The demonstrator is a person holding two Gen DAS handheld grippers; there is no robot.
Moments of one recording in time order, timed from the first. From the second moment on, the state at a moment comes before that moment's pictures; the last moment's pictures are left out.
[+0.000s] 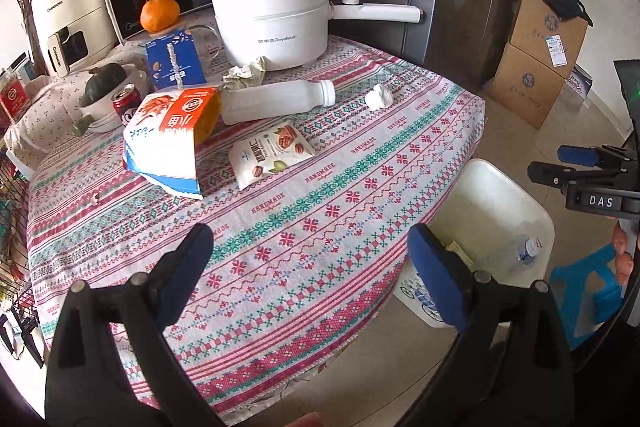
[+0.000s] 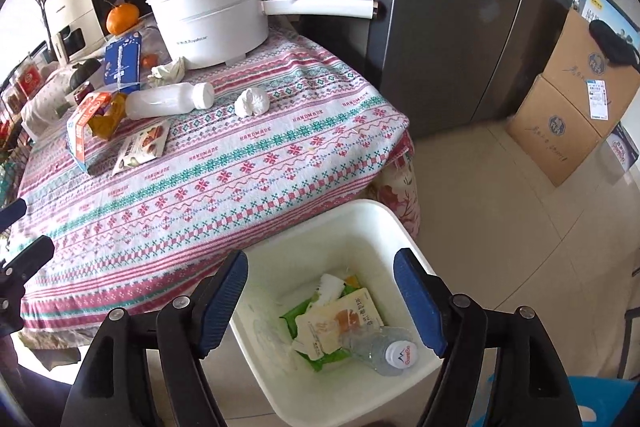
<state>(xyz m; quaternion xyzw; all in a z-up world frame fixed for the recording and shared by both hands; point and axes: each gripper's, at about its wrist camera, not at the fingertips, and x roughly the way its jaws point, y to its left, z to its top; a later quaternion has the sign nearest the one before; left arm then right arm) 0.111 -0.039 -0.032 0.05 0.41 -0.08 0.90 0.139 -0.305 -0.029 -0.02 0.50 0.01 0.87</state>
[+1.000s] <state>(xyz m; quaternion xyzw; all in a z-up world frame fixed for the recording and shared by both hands) 0.234 0.046 -0.080 0.03 0.41 0.11 0.91 0.195 -0.242 -0.036 -0.04 0.49 0.04 0.87</state>
